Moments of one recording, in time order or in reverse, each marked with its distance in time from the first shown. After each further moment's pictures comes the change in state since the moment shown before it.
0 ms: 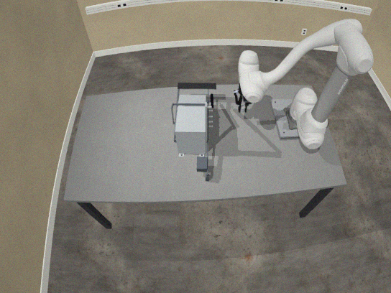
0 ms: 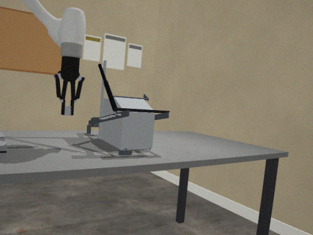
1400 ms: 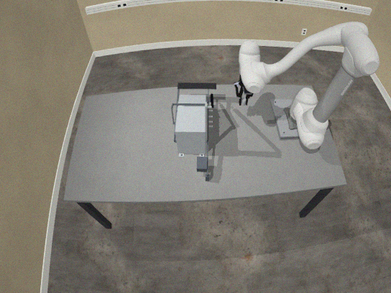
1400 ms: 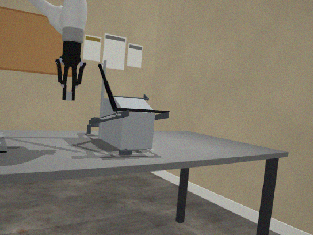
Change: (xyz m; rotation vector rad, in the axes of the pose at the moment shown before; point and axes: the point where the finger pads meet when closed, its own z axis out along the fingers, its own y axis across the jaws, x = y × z) arm -0.001 0.001 -0.064 0.001 -0.001 0.001
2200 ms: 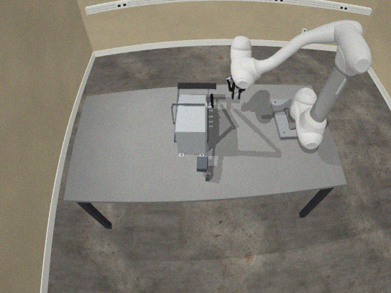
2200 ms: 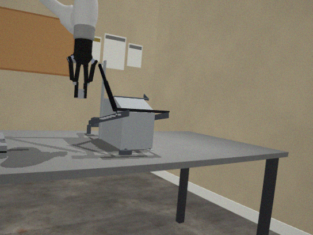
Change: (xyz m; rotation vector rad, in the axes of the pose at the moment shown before) arm -0.036 0.040 -0.013 -0.001 -0.036 -0.001
